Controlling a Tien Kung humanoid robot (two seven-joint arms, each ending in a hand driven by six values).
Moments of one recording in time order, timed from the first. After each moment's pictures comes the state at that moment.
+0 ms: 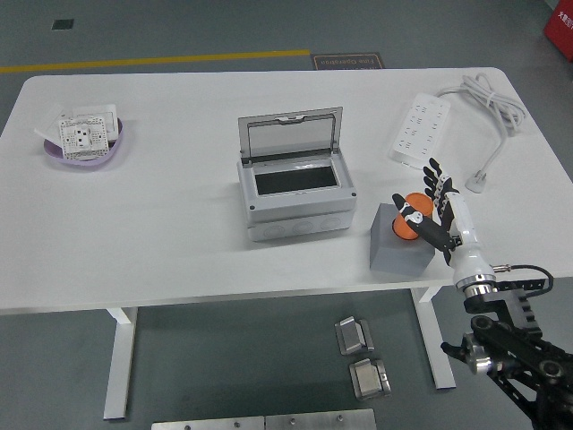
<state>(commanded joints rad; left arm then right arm) -0.13 0.24 -0.44 -0.37 0.51 0.15 0.19 0.19 -0.38 0.81 1.26 -0.84 -0.51 0.49</state>
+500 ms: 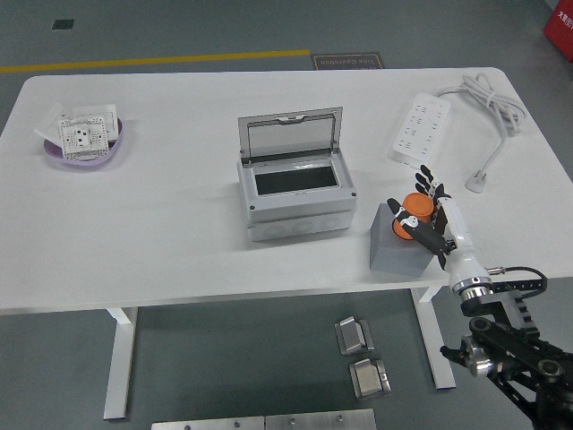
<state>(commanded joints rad) -0.13 0.25 -0.44 -0.37 0.51 0.15 0.19 0.20 -0.39 0.77 1.25 -0.81 -0.49 0.49</state>
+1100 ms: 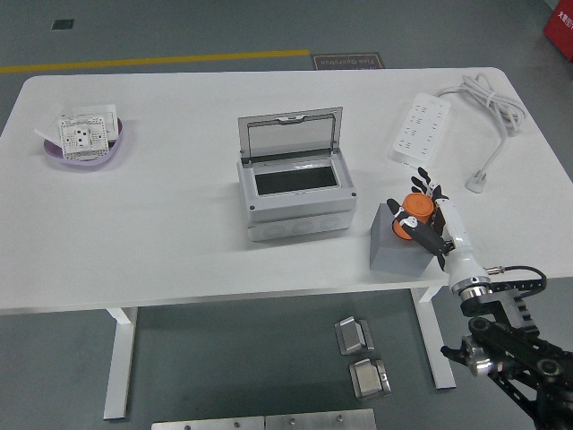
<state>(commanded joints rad) -0.14 0.24 -0.44 -0.37 0.51 0.15 0.19 0.21 -0.40 0.76 1.24 -0.83 -0.50 0.47</state>
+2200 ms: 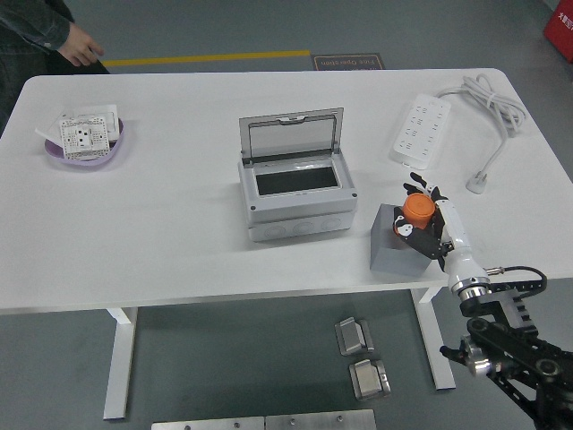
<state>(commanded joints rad) -0.14 0.24 -0.44 -0.37 0.50 0.15 0.19 0.21 -0.40 0.74 1.24 -0.83 -0.51 0.44</state>
